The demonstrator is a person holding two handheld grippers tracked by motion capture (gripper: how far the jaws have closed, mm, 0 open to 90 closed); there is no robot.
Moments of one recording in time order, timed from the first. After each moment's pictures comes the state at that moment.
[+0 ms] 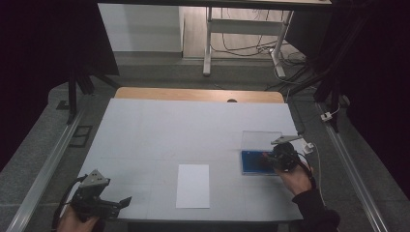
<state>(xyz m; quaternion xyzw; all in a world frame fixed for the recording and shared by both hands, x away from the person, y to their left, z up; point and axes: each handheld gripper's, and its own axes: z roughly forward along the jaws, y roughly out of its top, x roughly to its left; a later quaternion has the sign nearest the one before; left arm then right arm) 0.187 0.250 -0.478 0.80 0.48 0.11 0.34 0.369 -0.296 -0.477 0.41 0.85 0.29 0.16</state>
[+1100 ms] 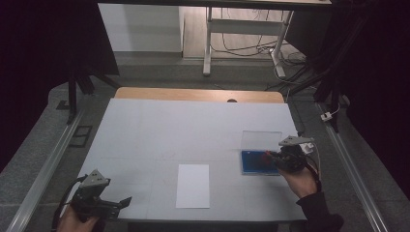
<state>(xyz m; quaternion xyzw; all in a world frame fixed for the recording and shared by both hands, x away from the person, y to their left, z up) 0.186 0.250 -0.478 0.80 0.48 0.11 0.34 0.353 -0.306 -0.461 0.39 0.84 0.35 0.17</state>
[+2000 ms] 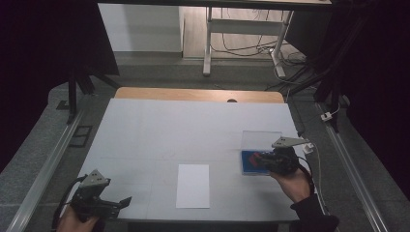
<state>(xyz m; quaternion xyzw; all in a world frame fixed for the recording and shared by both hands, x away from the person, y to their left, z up) 0.186 0.250 -0.478 0.80 0.48 0.11 0.34 0.335 -0.276 -0.446 0.35 0.84 0.40 0.12</state>
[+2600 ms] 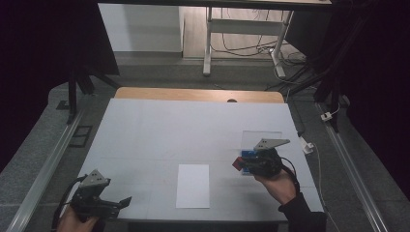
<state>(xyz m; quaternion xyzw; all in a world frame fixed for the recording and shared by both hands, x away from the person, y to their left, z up) 0.186 0.250 -0.478 0.80 0.48 0.11 0.34 0.330 -0.231 -0.450 0.31 0.86 0.40 0.08</state>
